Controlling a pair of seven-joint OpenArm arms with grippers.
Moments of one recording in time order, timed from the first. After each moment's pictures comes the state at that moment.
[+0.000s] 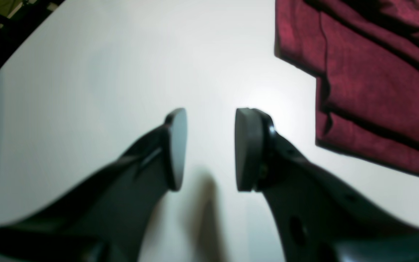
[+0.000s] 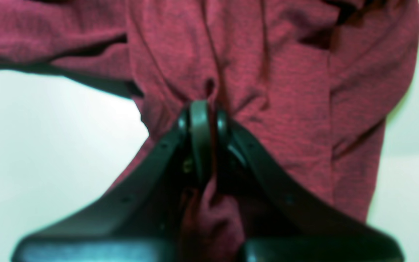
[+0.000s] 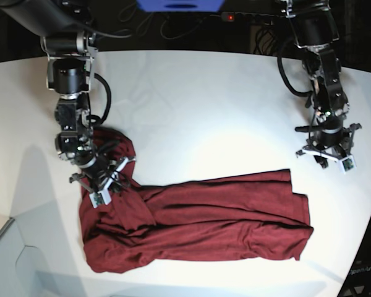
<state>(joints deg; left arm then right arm) -1.6 -8.4 -18.9 78.6 -7.4 4.2 19.7 19.3 5.1 7.7 53.6 -8.0 26.3 -12.1</state>
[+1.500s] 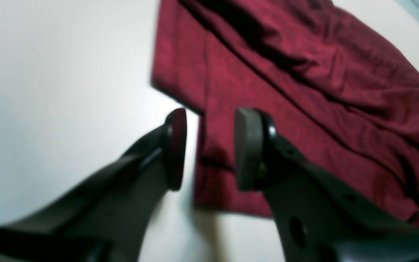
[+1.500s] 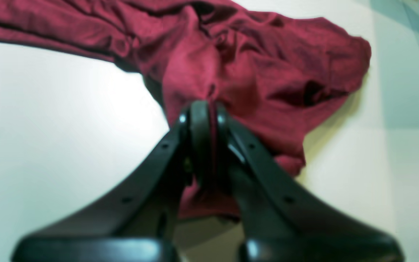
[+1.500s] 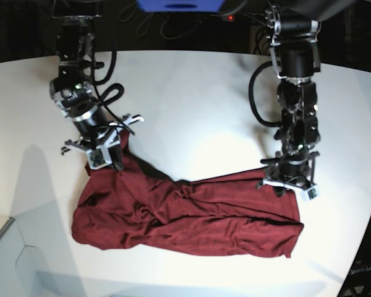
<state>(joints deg) -15.4 -3.2 -8.9 63.1 -19.5 4.6 17.0 -8.7 1.0 7.4 97.7 -8.0 26.5 -16.7</state>
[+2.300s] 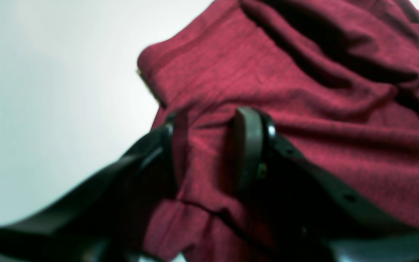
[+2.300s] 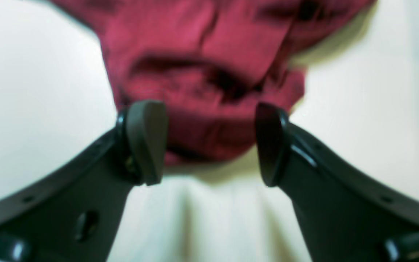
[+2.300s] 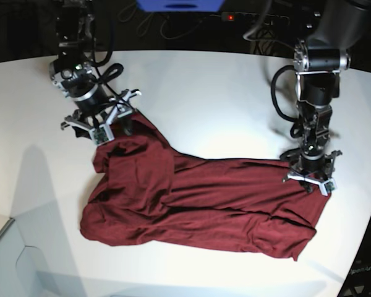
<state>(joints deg) -25.3 -13.1 -5.1 28.2 -19.0 3.5 -11.5 -15.1 1.0 6.5 101.3 -7.9 26.7 -27.0</state>
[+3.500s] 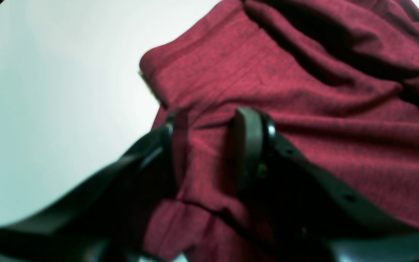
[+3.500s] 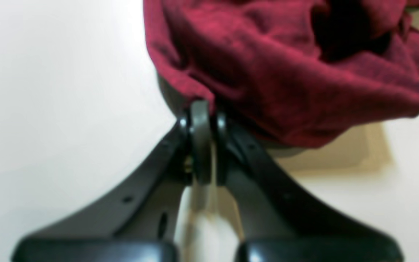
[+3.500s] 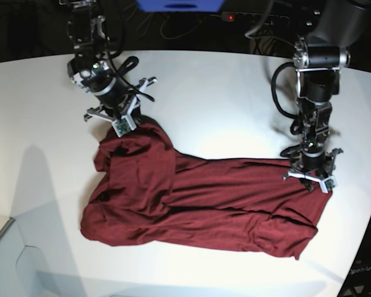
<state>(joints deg) -24.2 -13.2 -5.1 28.5 -18.9 3.7 -12.6 -13.6 1.1 1.3 92.3 -7.8 26.7 -25.0</state>
